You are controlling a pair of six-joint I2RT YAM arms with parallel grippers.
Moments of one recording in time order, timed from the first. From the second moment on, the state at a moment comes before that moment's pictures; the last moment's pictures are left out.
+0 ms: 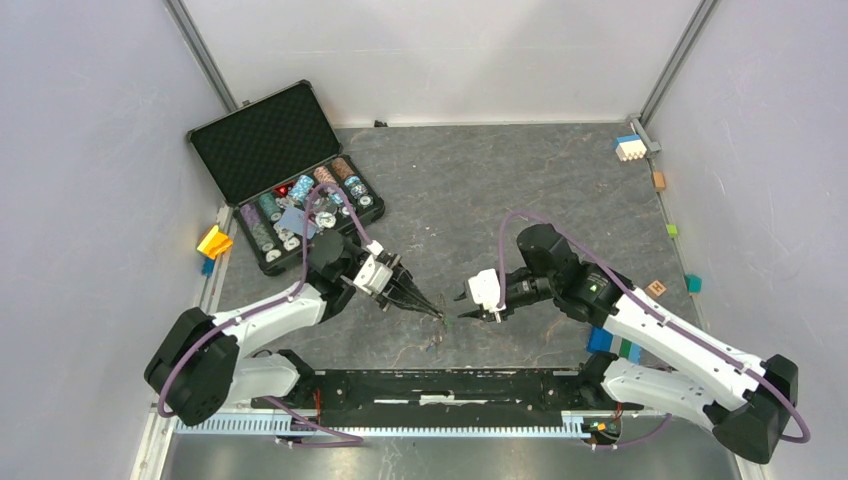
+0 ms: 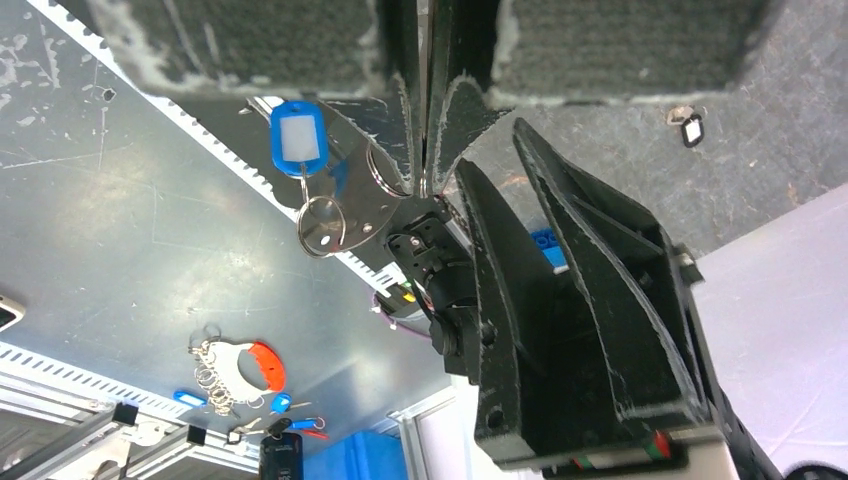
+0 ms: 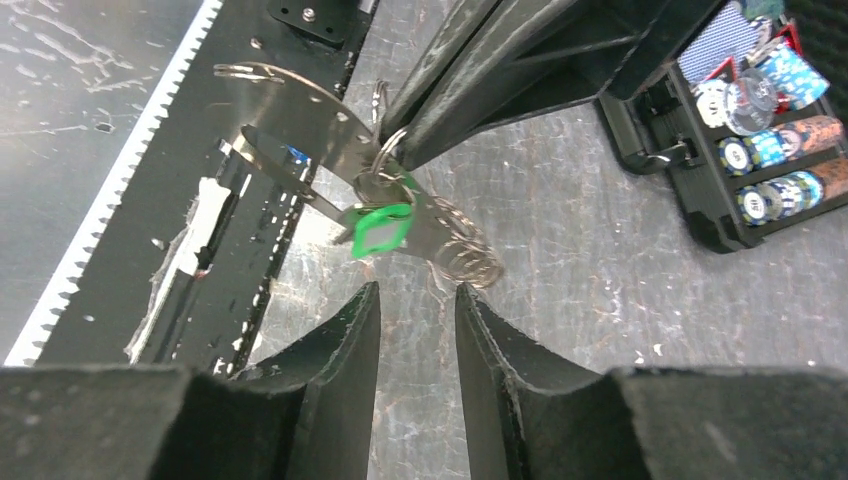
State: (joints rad) left arm -0.67 1.21 0.52 1.04 1.45 -0.09; right arm 0.83 0.96 0.83 -0.46 -0.76 -0.78
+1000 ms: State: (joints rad) left arm -0.66 1.22 0.55 1.08 1.38 -0.08; right arm 0.81 1.02 0.73 -0.20 -0.91 -0.54
